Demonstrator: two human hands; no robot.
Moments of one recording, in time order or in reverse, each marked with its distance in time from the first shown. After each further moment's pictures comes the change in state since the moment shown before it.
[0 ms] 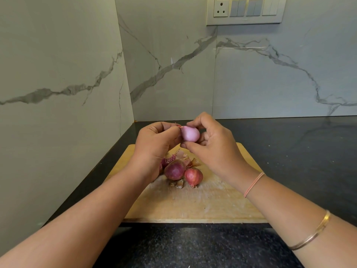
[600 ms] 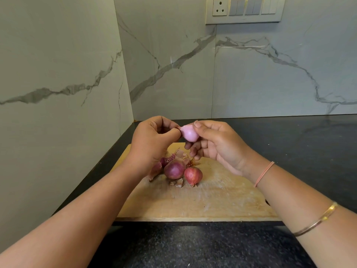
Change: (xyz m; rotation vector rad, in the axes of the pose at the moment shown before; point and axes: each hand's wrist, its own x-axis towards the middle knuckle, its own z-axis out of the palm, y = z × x) left_hand 0.006 0.002 -0.011 0.373 -0.022 0.192; right_hand 0.007 -0.008 -0.019 0.643 -0.284 0.401
